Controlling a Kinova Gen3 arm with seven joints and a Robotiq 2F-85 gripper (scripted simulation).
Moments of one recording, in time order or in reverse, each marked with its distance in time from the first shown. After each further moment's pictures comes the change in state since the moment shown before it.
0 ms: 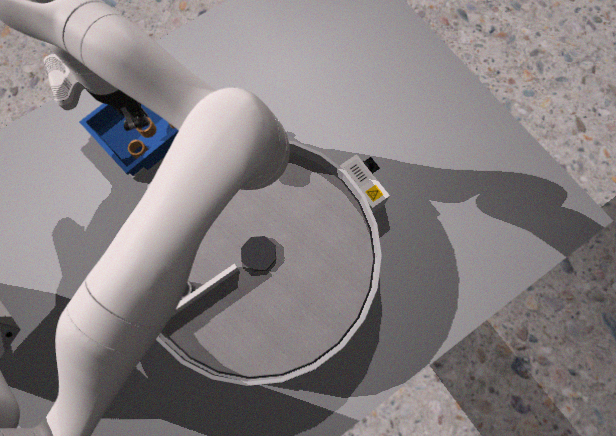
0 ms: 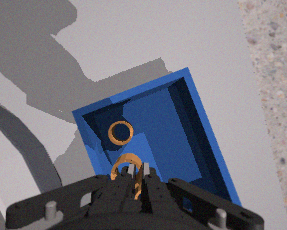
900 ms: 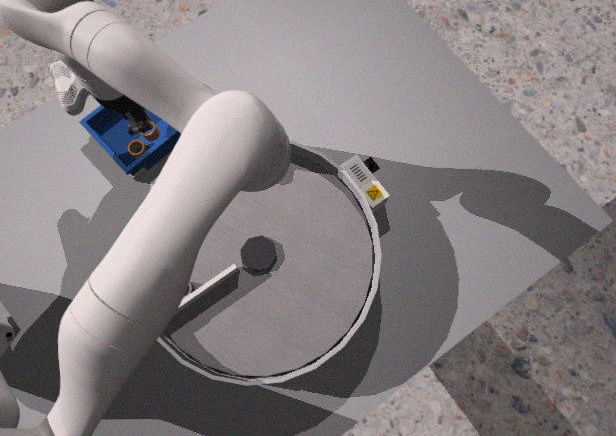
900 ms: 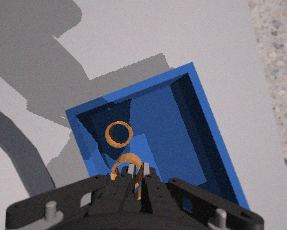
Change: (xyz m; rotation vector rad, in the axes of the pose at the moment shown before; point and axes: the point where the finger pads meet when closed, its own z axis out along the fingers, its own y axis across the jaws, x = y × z) arm 0.000 0.000 0.017 0.000 0.000 0.000
